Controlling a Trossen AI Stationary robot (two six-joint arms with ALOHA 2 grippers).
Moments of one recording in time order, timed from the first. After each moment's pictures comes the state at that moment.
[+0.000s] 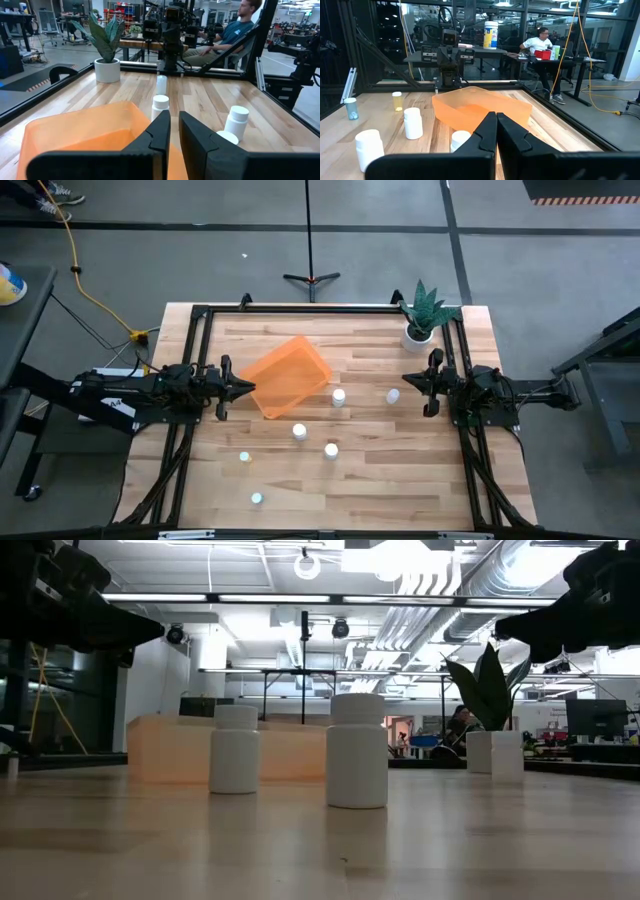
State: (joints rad) left arm -0.03 0.06 0.01 0.03 -0.08 -0.06; right arm 0.02 0.01 0.01 0.05 0.20 -0.03
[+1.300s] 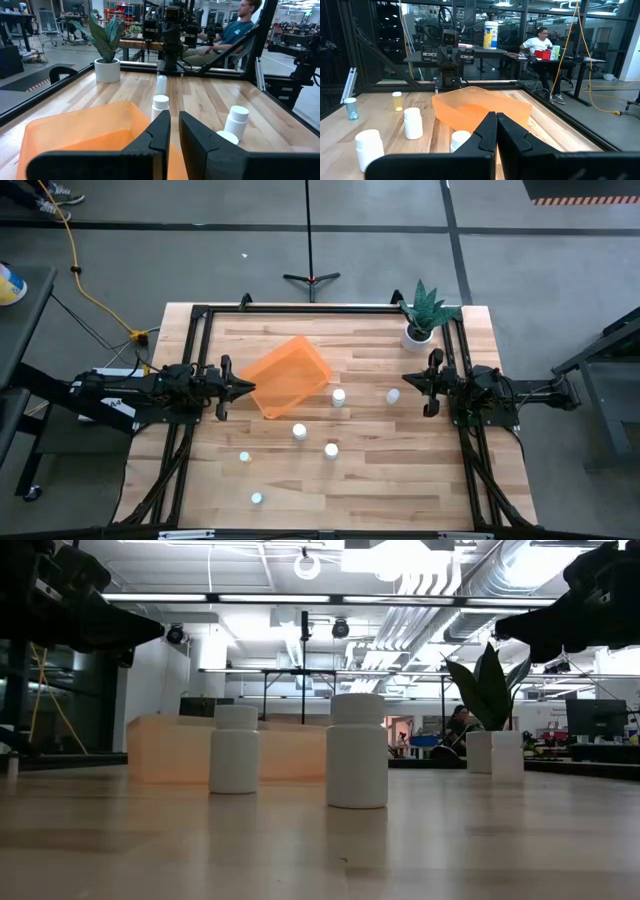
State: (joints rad) left arm -0.03 0.06 0.01 0.03 -0.08 -0.06; right arm 0.02 0.01 0.01 0.05 0.20 -0.03
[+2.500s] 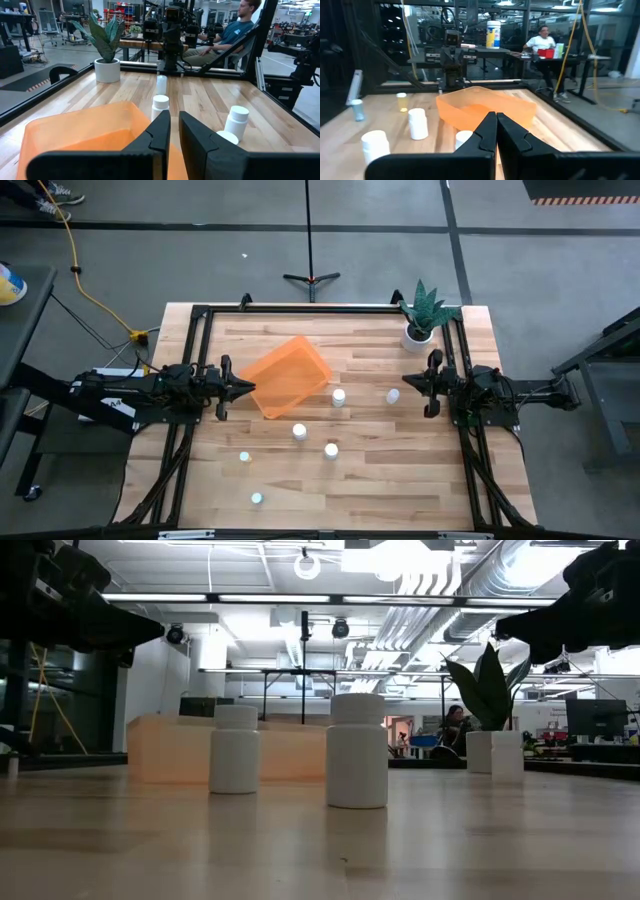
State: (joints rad) left arm -0.03 0.06 0.01 0.03 -0.08 -0.06; right arm 0.02 0.01 0.01 0.05 0.18 0.00
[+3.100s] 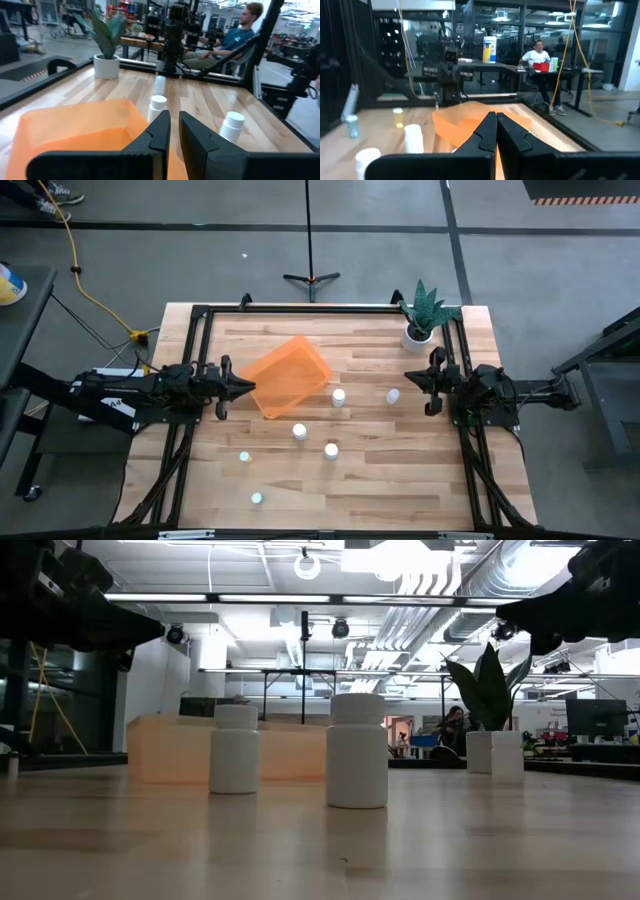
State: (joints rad) left arm -0.03 0.06 0.01 0.04 -0.11 -0.13; right arm 0.02 0.01 0.01 0.14 0.20 -0.01
